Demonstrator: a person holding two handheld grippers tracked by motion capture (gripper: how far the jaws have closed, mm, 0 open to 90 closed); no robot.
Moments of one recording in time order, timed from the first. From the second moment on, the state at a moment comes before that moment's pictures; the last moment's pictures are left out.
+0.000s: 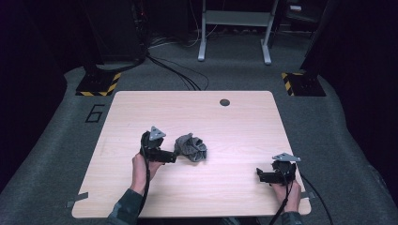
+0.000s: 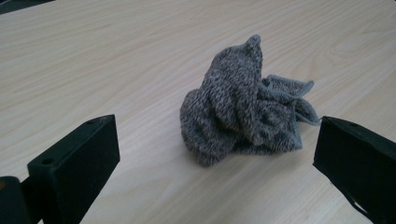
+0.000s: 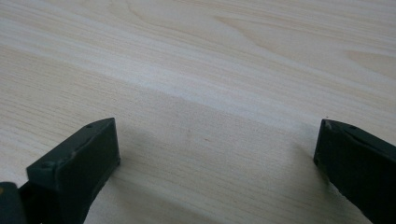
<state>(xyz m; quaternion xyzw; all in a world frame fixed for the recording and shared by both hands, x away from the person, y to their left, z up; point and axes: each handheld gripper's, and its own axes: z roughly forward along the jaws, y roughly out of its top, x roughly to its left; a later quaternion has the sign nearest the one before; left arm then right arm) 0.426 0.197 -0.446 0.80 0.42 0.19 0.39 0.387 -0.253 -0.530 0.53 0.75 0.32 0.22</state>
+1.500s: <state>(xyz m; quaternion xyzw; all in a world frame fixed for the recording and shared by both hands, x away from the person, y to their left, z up) 0.406 0.172 -0.466 0.80 0.37 0.03 0.46 0.383 -0.247 -0.525 0.53 0.75 0.32 0.22</state>
